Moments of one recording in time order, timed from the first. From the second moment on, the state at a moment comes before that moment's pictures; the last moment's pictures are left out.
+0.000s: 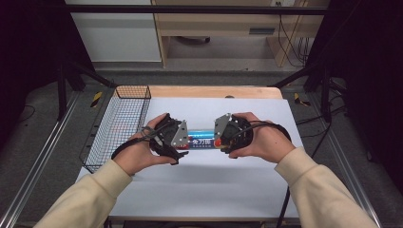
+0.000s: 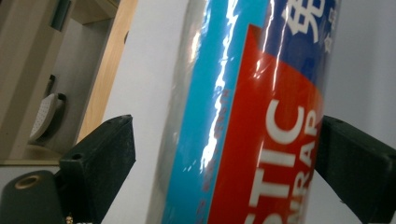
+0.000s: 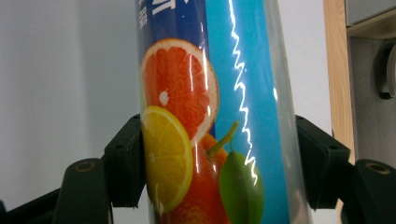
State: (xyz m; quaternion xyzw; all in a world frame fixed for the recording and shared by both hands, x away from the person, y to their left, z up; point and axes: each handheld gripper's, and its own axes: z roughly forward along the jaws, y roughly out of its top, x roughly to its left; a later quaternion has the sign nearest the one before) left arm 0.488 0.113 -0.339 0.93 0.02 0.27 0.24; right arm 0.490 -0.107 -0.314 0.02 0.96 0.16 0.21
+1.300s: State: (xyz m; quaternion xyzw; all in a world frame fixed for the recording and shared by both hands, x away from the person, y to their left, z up) left arm 0.483 0.130 -0.347 0.94 0.04 0.28 0.19; right arm 0.475 -0.141 -0.318 0.06 0.92 0.25 0.31
